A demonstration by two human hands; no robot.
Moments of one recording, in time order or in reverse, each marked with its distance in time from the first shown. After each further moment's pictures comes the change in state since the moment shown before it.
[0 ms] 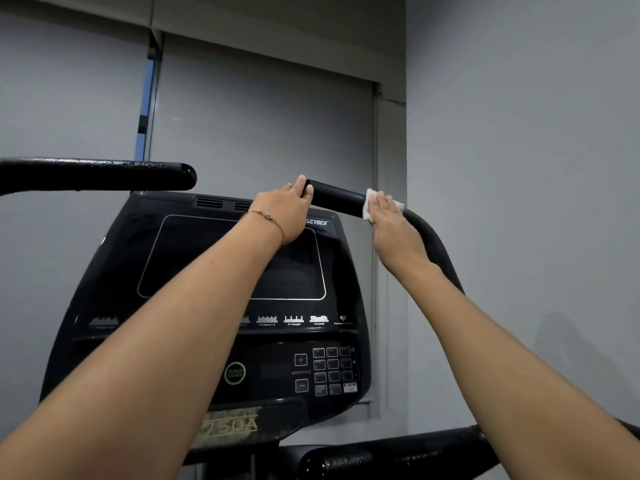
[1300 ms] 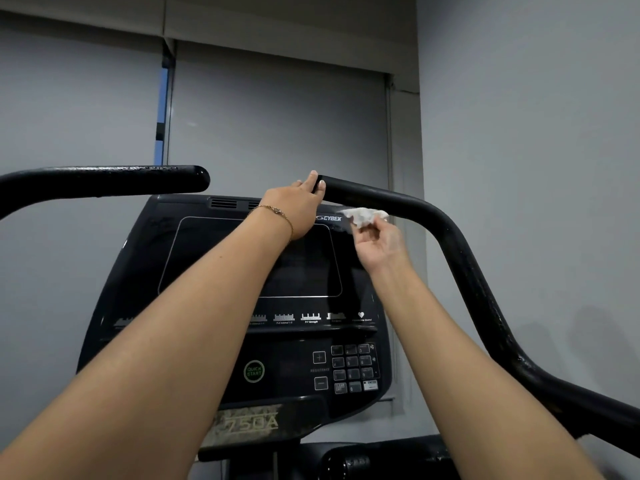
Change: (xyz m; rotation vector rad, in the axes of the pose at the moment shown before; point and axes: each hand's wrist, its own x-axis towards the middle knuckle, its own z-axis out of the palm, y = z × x) left_hand -0.003 -0.002 -0.007 0.022 -0.073 0.030; right_hand 0.007 -0.066 0.007 2.532 0.225 0.916
